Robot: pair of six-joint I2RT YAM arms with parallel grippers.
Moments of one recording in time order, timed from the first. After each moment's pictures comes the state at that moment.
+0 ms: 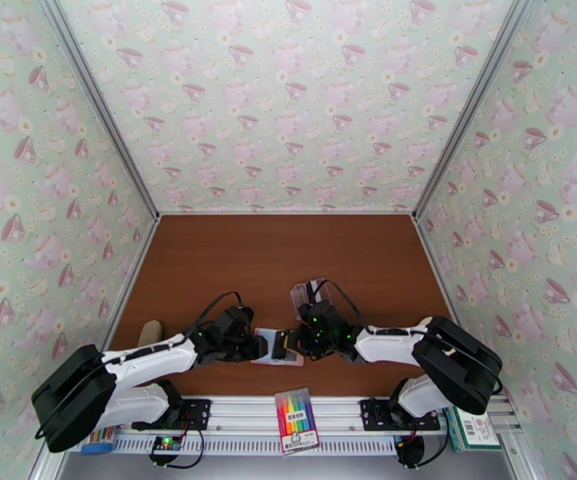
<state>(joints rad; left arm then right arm) -0.78 1.24 0.43 -0.17 0.28 -0.91 0.85 1.49 0.46 0.25 -0.47 1.13</state>
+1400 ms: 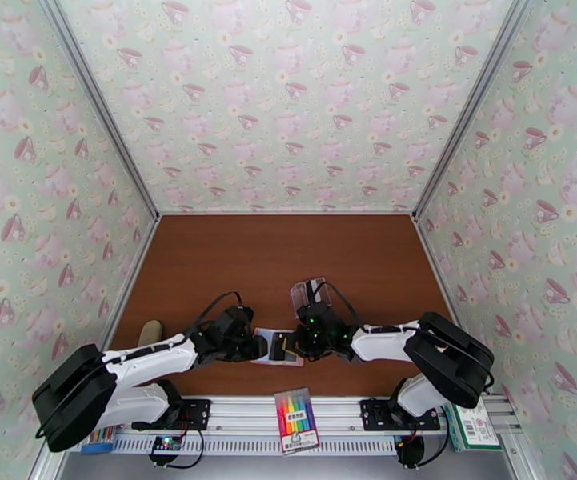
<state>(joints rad) -0.79 1.24 0.43 -0.17 0.28 -0.91 0.86 1.54 0.49 0.25 -0.46 1.14</state>
